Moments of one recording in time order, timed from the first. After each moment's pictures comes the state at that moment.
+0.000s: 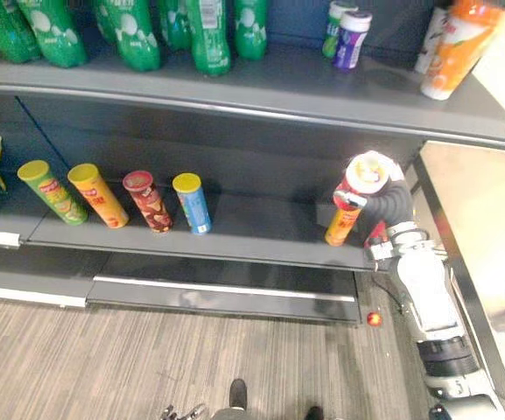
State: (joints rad) left arm 0.18 0.12 0.31 1.08 -0.11 -0.13 0.03; right arm -0.34 -0.24 0.07 -0.07 0.09 -0.17 0.00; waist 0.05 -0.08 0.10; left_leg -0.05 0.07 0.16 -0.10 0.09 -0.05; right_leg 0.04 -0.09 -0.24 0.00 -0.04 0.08
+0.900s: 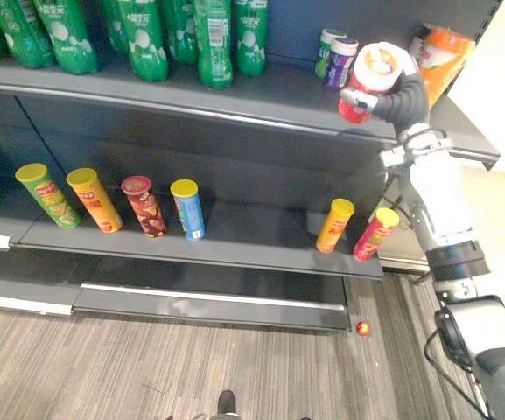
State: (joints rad) left arm 0.19 0.13 0.30 1.10 -0.11 -0.12 0.02; right arm -0.95 -0.38 0.10 0.36 0.24 -0.09 -0.01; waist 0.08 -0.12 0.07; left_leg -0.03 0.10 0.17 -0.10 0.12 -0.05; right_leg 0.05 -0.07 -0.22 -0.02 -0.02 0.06
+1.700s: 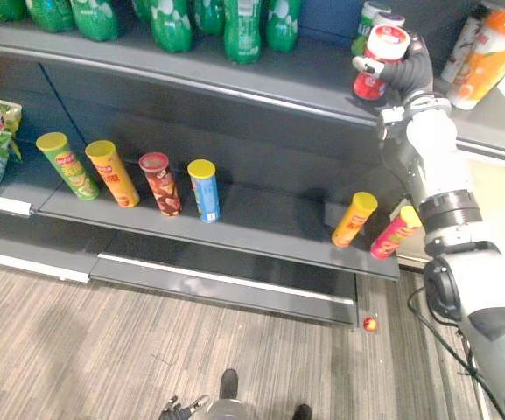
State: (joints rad) left arm 0.12 0.13 0.29 1.09 -0.12 -0.12 0.03; right arm -1.21 -0.33 -0.04 0.78 0.11 -0.02 -0.08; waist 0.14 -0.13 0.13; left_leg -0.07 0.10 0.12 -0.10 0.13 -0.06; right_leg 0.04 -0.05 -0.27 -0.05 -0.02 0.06
